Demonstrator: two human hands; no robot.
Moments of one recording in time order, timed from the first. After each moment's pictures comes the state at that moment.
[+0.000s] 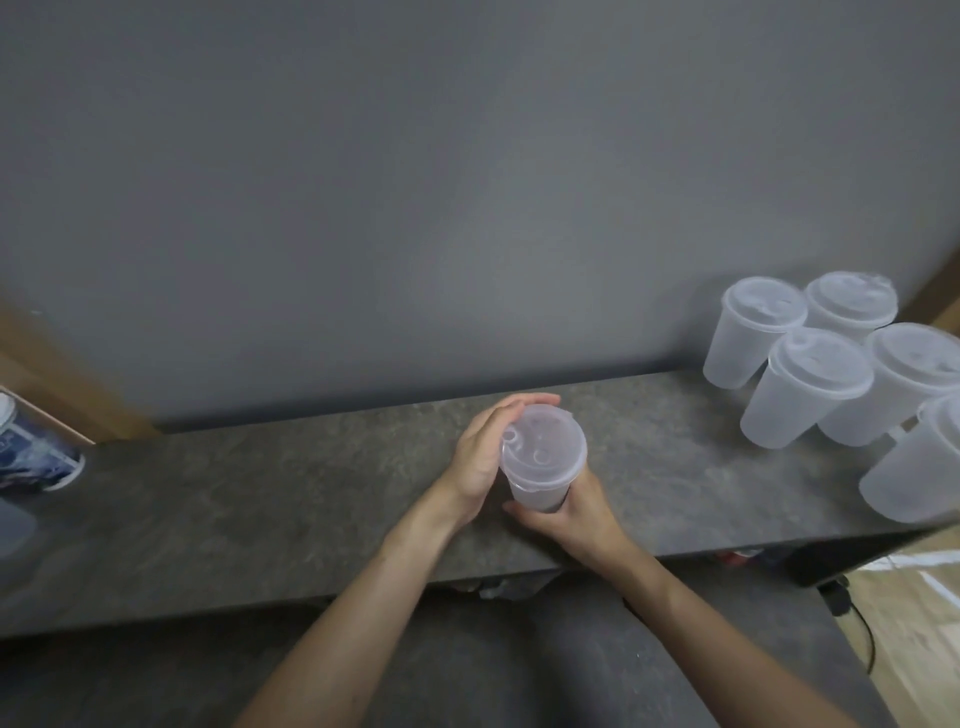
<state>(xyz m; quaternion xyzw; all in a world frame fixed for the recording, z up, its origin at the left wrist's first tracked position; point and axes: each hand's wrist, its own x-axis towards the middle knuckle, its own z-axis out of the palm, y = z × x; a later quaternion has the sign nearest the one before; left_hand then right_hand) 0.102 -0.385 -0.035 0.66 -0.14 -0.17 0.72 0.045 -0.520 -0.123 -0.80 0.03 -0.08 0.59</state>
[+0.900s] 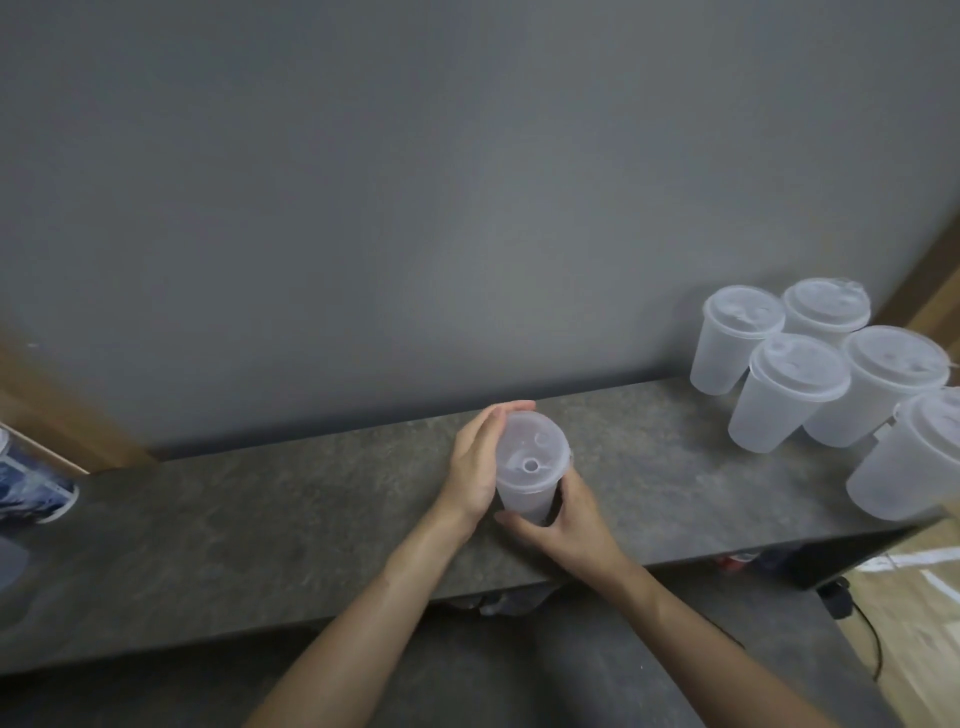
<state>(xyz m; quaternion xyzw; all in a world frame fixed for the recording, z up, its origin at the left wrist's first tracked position) 0.104 -0.394 -0.035 0.70 -0.09 -0.08 0.70 0.036 -0.515 -0.116 -0.79 0.04 -0.11 0.60</state>
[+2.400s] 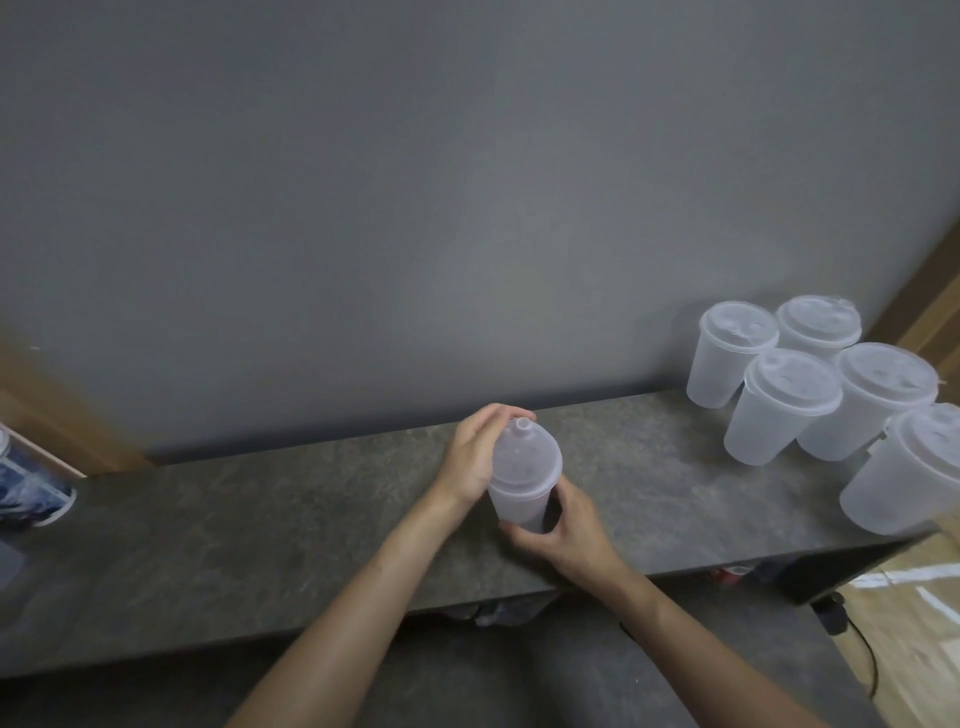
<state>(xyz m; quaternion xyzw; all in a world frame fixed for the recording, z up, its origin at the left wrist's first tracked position) 0.117 -0.391 -0.026 0.74 -0.11 -0.10 0.66 0.040 -0.519 -0.121 -0.82 0.04 -0.09 0.57</state>
